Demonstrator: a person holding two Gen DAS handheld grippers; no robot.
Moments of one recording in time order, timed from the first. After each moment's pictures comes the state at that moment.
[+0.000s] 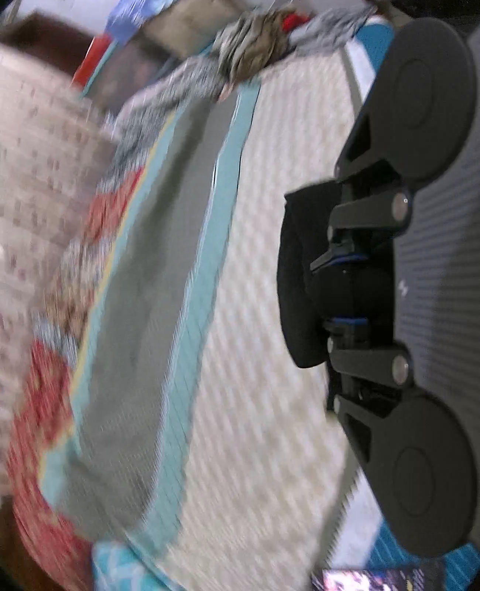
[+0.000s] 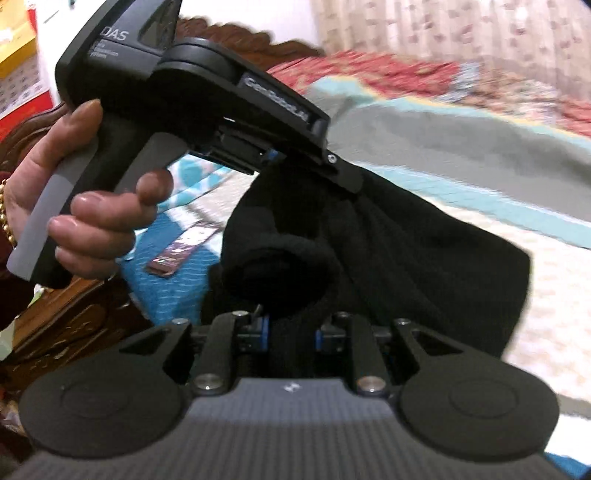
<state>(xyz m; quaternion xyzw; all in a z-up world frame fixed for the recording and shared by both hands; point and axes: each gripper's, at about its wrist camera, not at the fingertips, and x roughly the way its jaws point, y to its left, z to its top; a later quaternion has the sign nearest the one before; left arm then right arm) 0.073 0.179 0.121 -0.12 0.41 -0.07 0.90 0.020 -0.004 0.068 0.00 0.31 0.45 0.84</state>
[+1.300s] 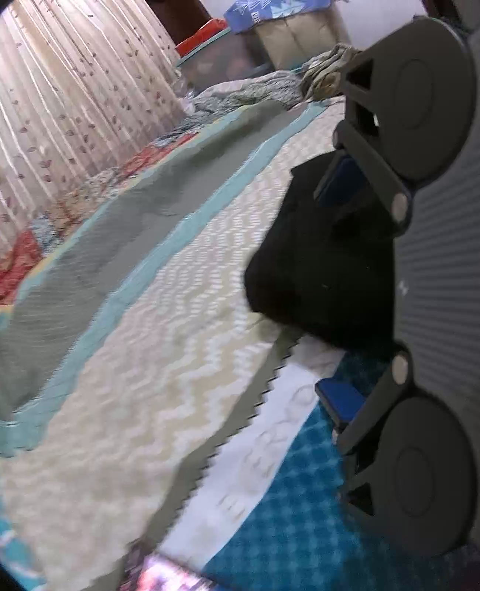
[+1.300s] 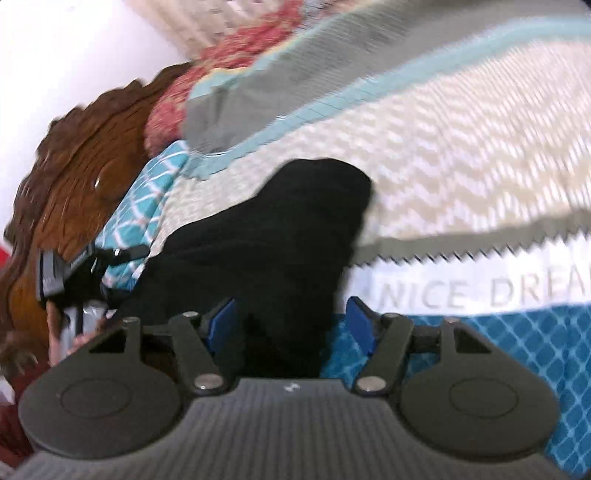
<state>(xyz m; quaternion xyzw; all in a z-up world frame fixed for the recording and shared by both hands) 0.058 0.288 0.005 -0.35 0.41 -0.08 0.84 0.067 -0.118 -0.018 0.27 0.44 0.32 0.79</state>
